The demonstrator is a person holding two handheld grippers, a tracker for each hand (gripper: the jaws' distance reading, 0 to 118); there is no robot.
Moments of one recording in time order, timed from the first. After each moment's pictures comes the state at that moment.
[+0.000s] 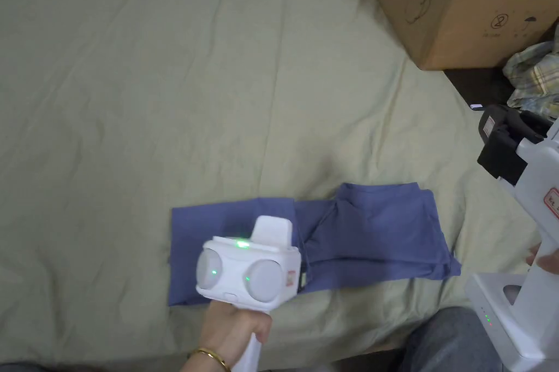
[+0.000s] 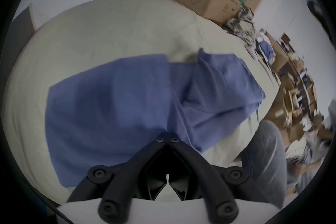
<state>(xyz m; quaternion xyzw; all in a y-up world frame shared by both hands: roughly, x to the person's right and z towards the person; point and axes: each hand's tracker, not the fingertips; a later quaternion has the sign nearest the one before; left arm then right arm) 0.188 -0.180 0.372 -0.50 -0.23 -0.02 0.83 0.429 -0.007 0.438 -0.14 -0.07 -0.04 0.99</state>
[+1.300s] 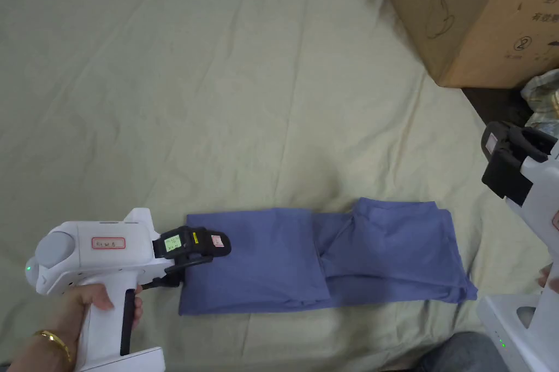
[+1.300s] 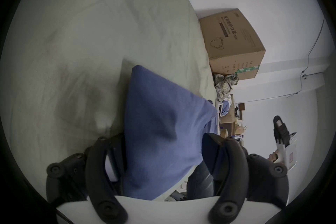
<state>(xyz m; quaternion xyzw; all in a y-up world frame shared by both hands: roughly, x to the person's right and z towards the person) -0.045 -0.224 0.297 -0.53 -0.26 0.39 0.71 0.397 0.002 0.419 -0.16 -0.05 0.01 0.99</state>
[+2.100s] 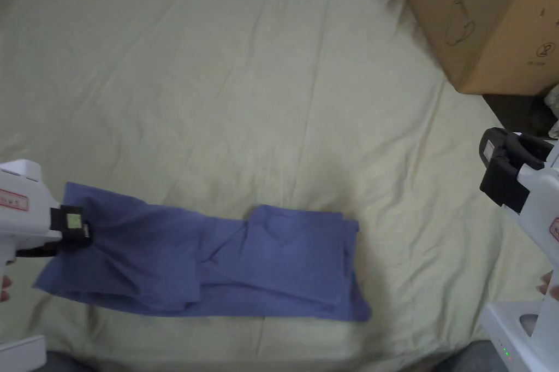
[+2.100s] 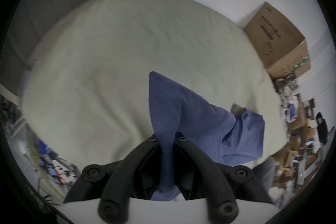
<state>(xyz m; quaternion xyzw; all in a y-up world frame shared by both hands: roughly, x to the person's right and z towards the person) -0.132 -0.063 0.328 -0.53 0.03 0.12 0.84 0.388 -0.003 0.419 -0.16 -0.02 0.01 0.99</state>
